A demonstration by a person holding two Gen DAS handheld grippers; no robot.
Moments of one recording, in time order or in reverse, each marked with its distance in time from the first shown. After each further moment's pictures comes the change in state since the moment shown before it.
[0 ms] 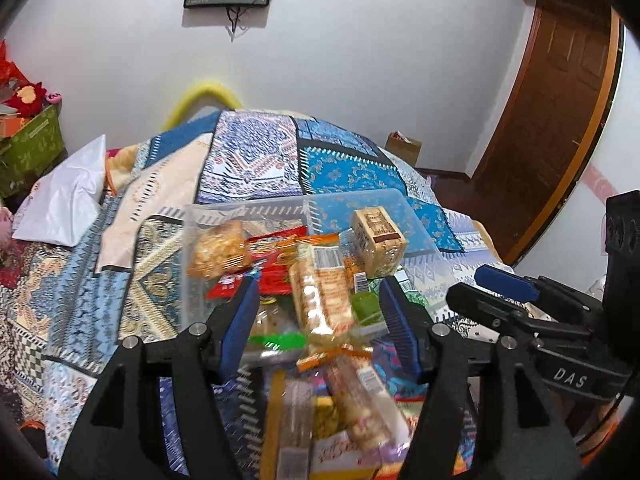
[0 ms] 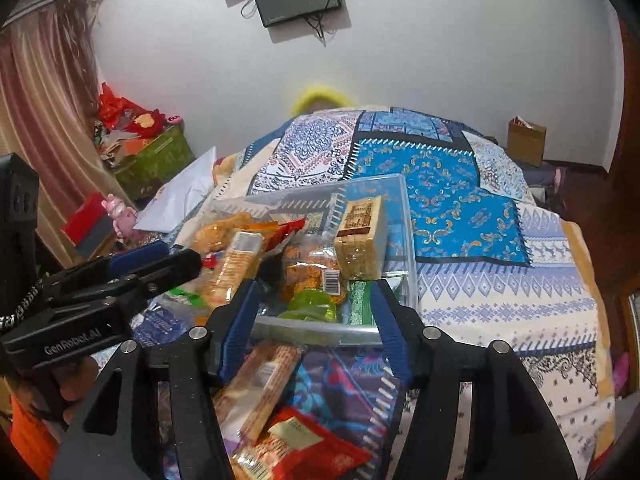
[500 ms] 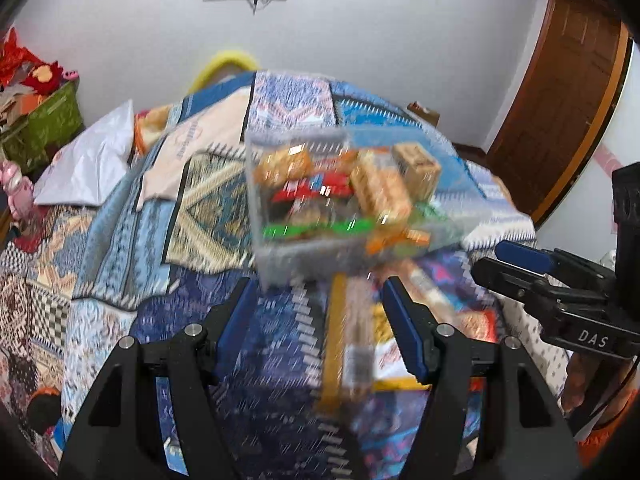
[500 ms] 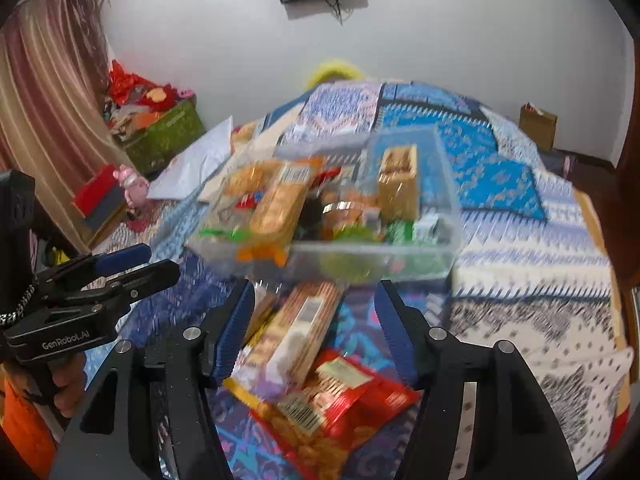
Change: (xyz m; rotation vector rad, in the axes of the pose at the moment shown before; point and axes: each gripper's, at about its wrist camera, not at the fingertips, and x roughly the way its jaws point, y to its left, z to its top) left arm -0.023 0.041 -0.064 -0.011 0.115 0.055; right arm 0.009 0.031 -0.040 -0.025 0.094 0.021
